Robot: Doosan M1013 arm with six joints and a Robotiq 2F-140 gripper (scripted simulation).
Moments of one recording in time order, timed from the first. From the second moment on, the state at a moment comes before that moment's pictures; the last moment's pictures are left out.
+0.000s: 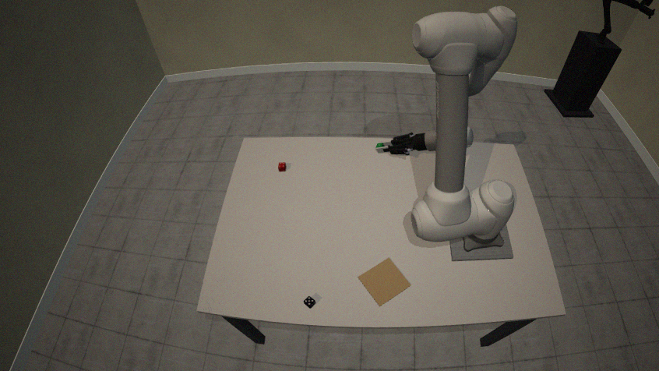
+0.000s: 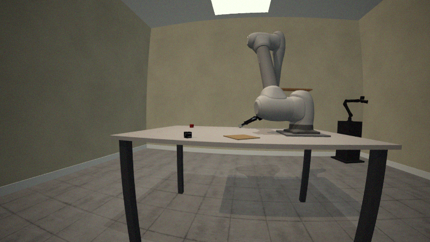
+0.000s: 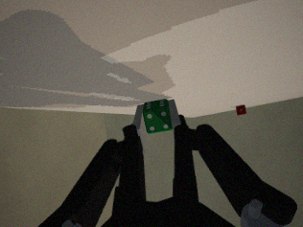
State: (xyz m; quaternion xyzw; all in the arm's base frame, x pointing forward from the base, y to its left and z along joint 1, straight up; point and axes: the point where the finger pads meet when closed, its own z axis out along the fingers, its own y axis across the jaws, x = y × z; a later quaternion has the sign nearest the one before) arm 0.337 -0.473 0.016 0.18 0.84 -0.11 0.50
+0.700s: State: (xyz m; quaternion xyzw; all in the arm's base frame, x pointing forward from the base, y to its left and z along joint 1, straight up) arm 0.337 -0.473 0.016 0.18 0.84 -0.11 0.50
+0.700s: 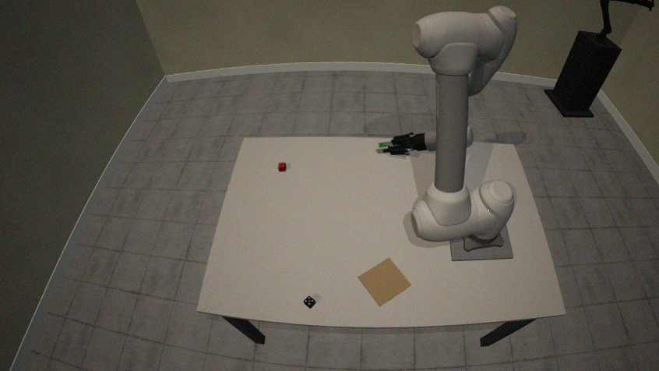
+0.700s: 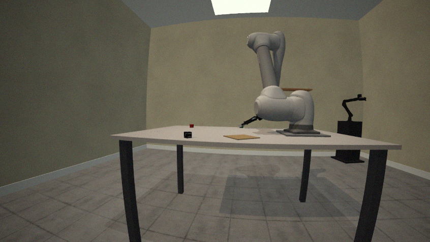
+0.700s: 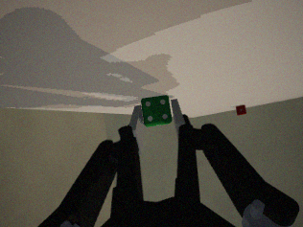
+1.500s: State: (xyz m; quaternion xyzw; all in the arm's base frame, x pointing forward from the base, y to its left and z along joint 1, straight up) arm 0.337 -0.473 0.016 0.18 0.84 -0.11 0.50
